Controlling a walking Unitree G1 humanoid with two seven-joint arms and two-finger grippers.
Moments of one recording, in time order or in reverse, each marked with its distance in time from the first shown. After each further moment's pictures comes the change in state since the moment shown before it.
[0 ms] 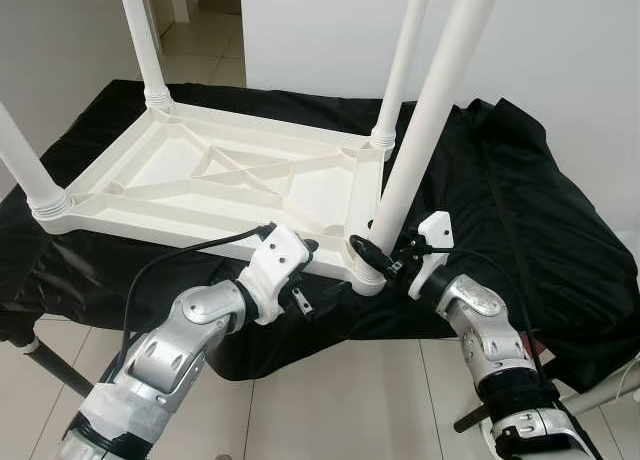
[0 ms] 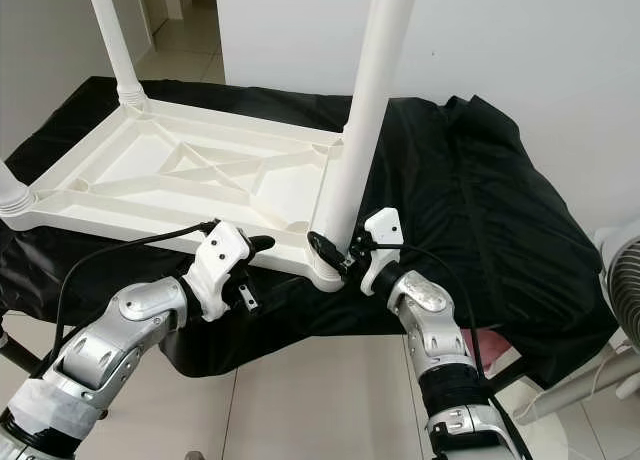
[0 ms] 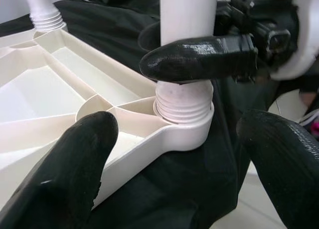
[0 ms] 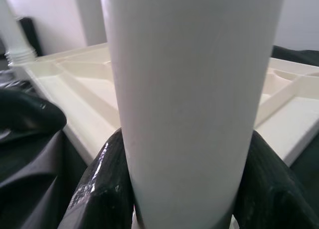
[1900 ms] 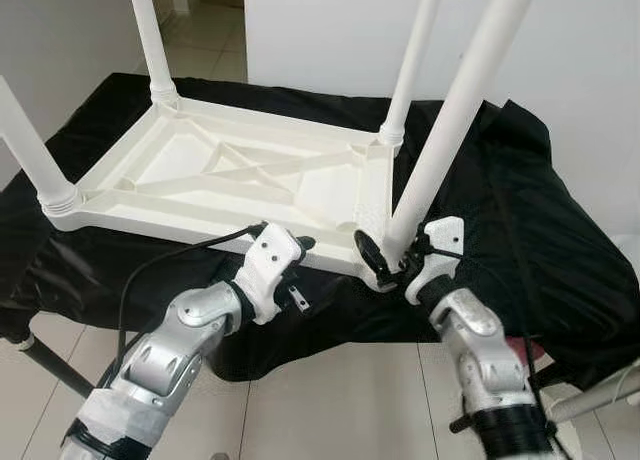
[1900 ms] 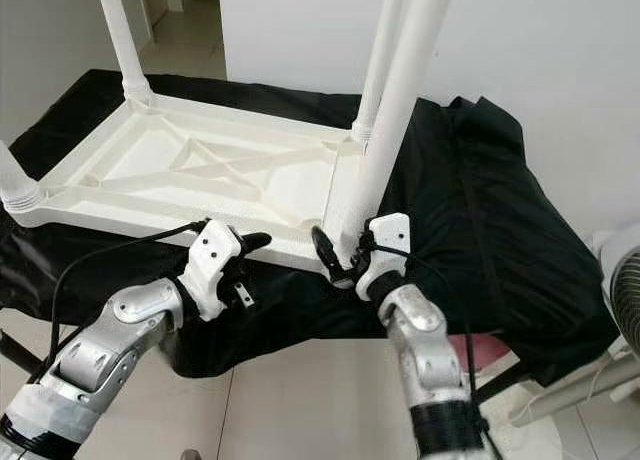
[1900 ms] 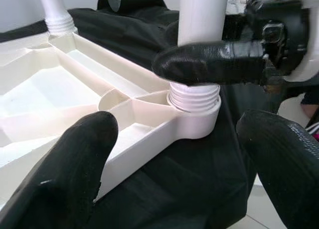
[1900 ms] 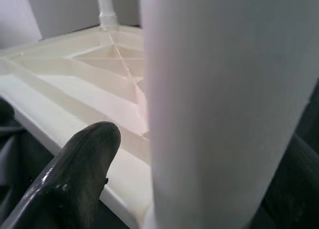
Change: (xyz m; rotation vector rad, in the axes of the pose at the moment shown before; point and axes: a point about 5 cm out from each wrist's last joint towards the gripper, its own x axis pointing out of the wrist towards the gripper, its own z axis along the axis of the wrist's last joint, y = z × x) left arm -0.002 0.003 0.004 0.022 -0.027 0.010; right arm -0.010 -0.008 0.008 -0.022 0.065 -0.116
